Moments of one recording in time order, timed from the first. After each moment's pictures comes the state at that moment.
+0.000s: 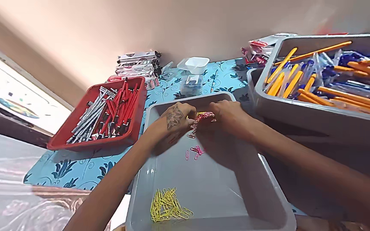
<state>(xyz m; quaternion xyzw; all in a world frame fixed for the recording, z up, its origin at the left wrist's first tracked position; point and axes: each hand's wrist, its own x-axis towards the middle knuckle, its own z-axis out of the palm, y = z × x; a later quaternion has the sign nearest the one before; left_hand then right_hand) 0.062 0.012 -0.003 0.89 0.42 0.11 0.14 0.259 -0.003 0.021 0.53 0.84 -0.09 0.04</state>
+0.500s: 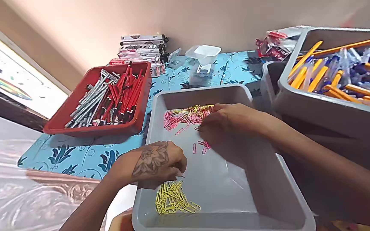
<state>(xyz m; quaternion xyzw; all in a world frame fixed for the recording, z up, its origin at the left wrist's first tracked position) 0.008 -0.101 0.000 0.88 0.34 -0.03 0.34 0.265 0.005 0.000 0.33 0.93 -0.12 0.06</state>
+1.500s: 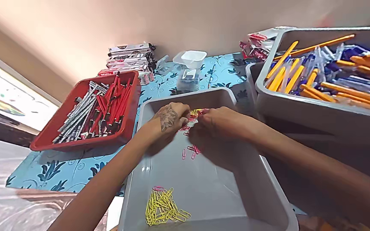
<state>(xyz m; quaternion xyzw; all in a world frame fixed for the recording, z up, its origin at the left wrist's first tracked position) 0.055 0.006 -0.010 0.88 0.45 0.09 0.13 0.264 -0.004 0.005 0.35 0.93 -0.10 0.05</state>
